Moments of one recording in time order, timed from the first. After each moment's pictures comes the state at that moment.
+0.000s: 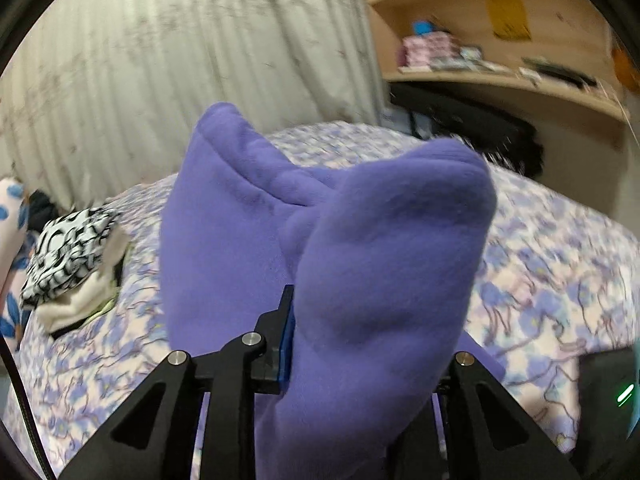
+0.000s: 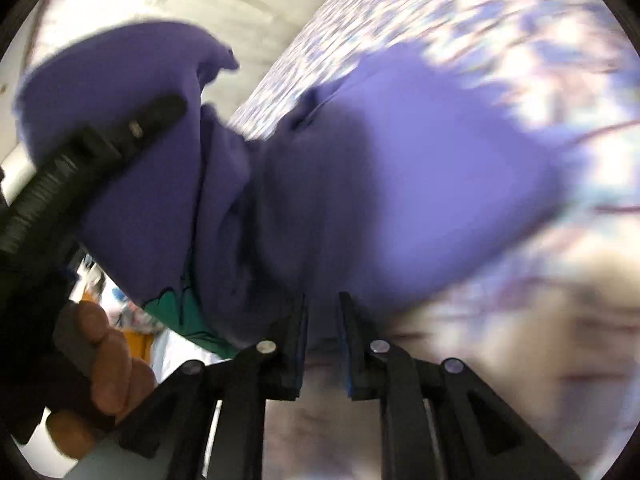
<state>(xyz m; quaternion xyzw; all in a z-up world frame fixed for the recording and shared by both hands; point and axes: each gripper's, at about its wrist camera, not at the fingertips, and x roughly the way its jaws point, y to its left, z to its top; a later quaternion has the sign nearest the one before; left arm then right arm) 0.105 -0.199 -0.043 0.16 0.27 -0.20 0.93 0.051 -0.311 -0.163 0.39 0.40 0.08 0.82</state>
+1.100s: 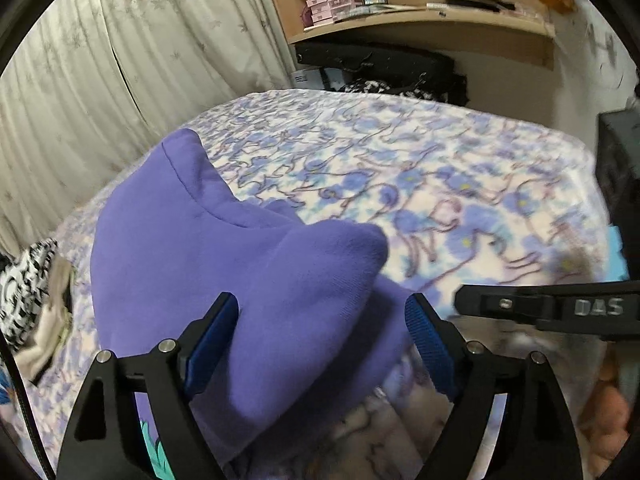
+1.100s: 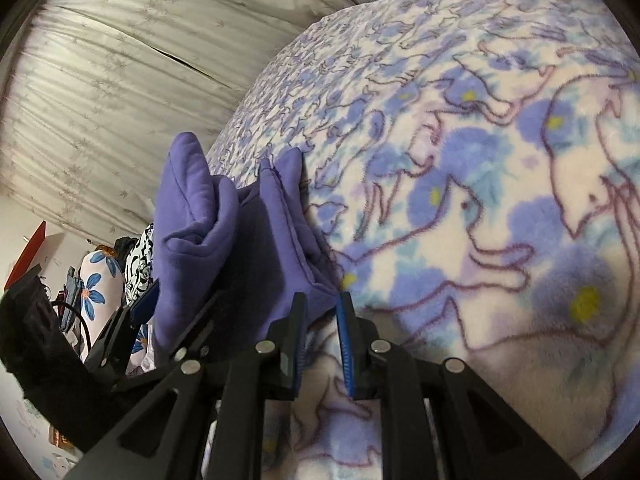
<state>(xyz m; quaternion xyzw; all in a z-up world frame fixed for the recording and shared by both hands) 0.065 -0.246 -0.077 0.23 0.31 -0.31 0.87 0.008 -0.403 -0.139 0.41 0.35 0.00 0.84</state>
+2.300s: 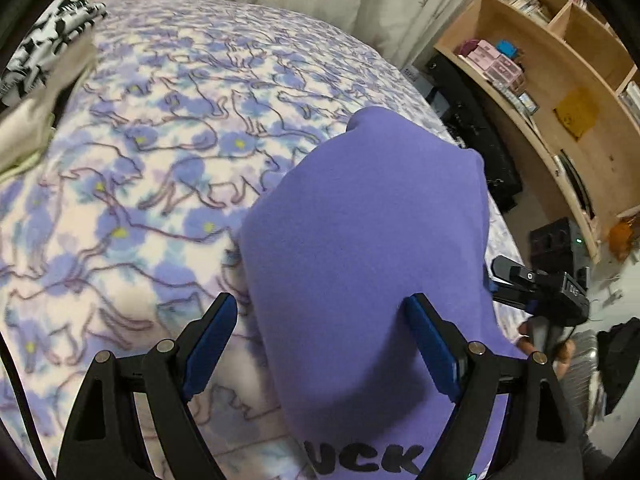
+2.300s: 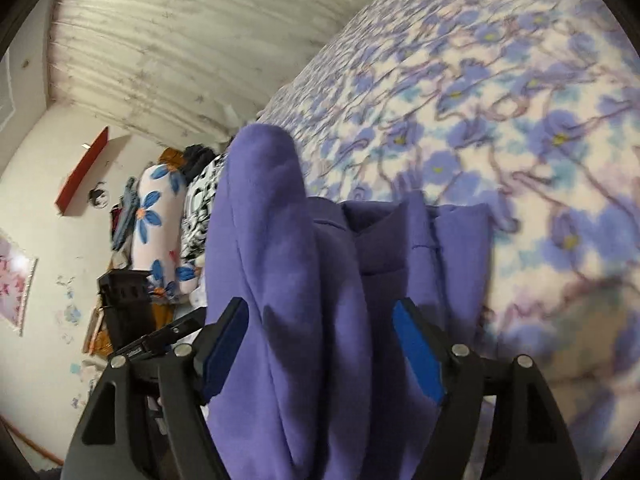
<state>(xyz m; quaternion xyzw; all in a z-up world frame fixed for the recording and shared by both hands) 0.288 -0.045 -0.091 -0.11 0.50 -0.29 0.81 0.252 -0.388 -0.119 0.35 0.43 0.27 0.79</state>
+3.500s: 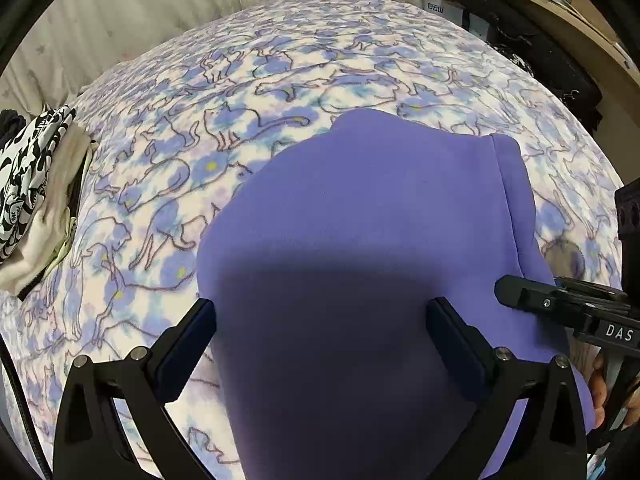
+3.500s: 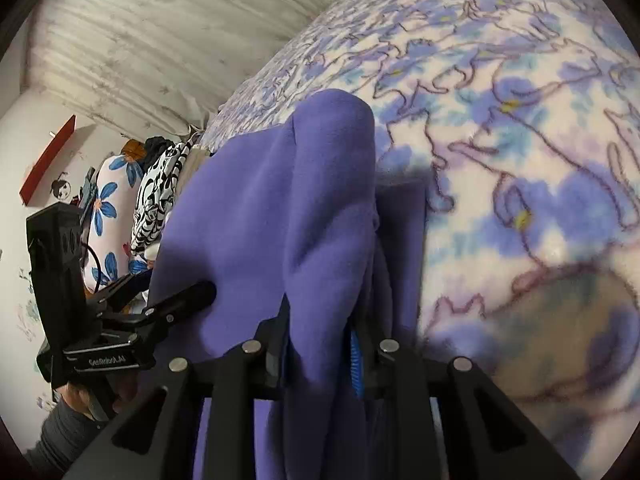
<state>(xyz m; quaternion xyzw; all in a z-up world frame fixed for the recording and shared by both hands) 0.292 -0.189 -0.106 0.13 0.50 -0.15 0.84 0.241 -0.397 -0.159 0.29 0.46 0.19 0.82</state>
